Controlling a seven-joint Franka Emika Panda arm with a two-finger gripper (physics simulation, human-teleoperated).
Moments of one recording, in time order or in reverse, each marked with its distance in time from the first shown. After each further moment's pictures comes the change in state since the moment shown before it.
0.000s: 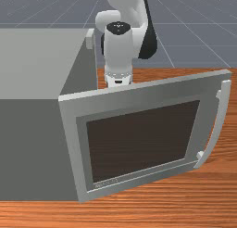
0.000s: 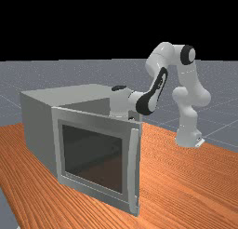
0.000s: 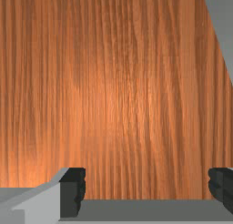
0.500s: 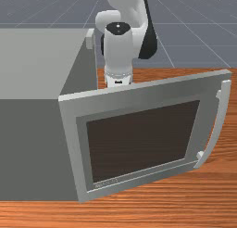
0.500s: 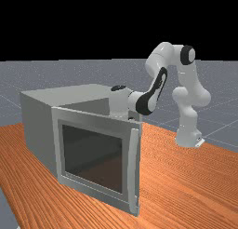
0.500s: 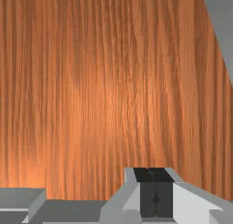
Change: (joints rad) arm -0.002 0.004 0.001 0.008 0.004 -0.007 -0.003
